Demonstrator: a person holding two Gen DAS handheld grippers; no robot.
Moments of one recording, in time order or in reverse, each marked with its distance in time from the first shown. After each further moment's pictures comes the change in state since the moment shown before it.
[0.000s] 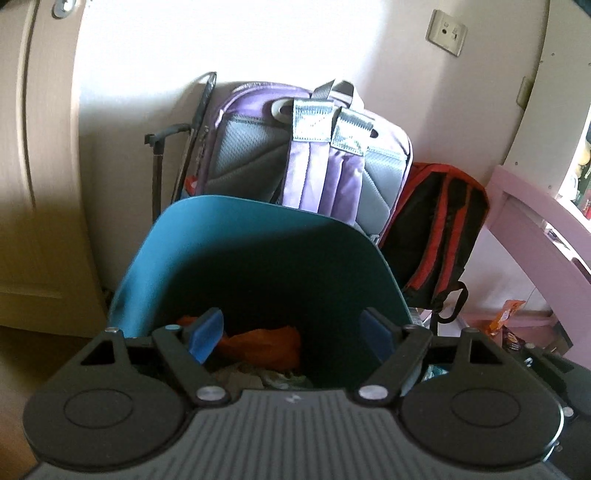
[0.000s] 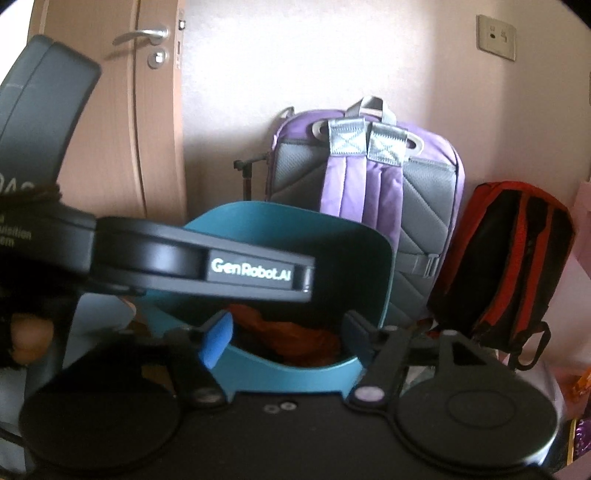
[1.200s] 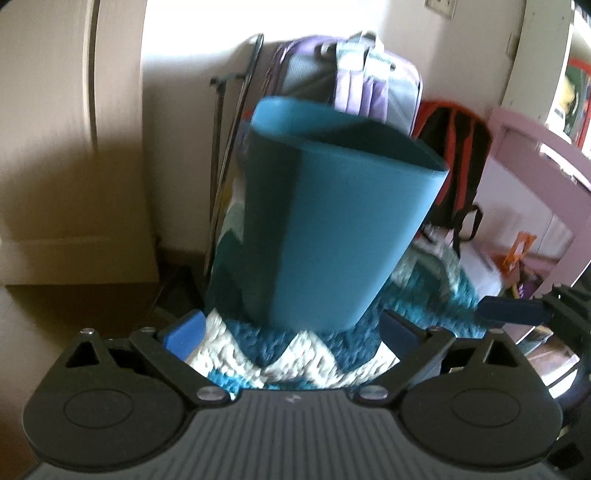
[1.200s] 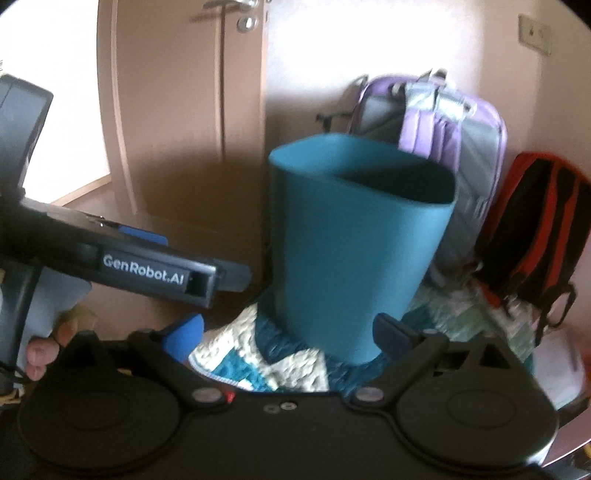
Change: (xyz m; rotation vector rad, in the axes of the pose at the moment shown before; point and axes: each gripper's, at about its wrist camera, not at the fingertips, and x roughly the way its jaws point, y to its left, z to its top) left arm -0.100 0.066 -0.152 0.042 0.080 0.065; right arm -0.077 0.073 -0.099 -0.076 0.089 0.153
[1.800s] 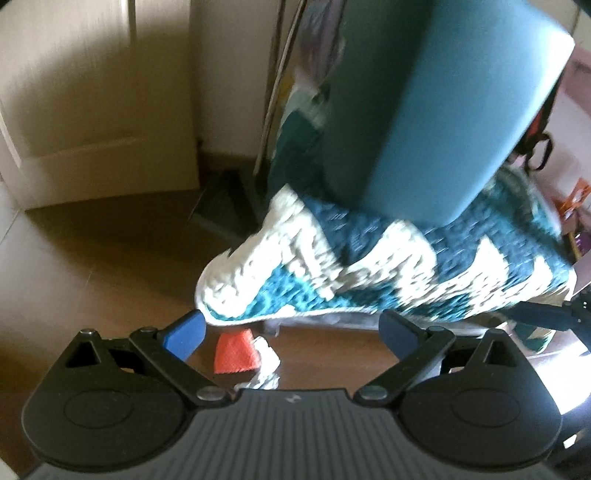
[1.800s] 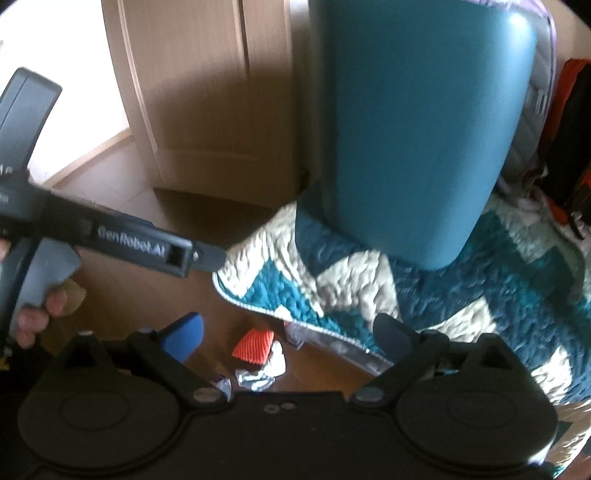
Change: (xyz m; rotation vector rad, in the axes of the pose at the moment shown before) left arm 0.094 0.079 -0.088 -0.053 0.243 0.115; right arm 0.103 0.023 -0.092 0.036 0.172 0.102
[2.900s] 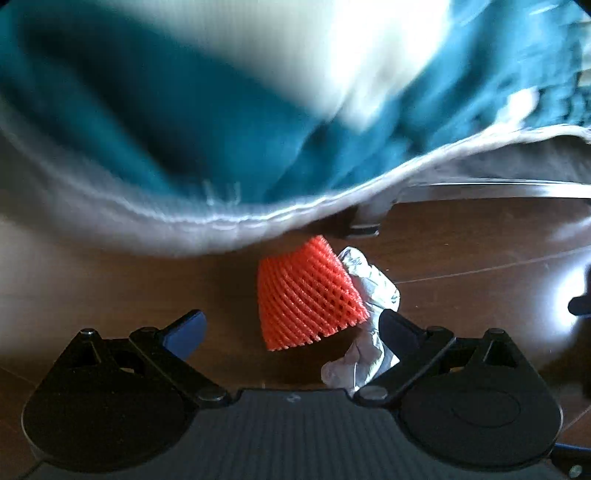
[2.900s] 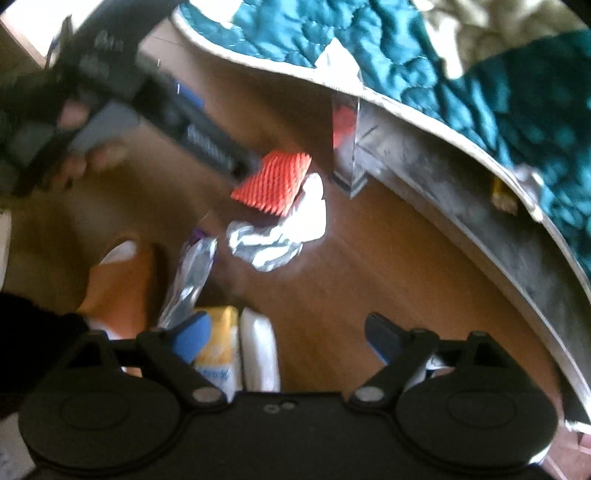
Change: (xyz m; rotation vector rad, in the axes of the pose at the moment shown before) left arm 0.335 0.083 -0.092 0.212 0.343 0.088; right arm 0.290 0.014 -0.131 -0.103 0.478 0.134
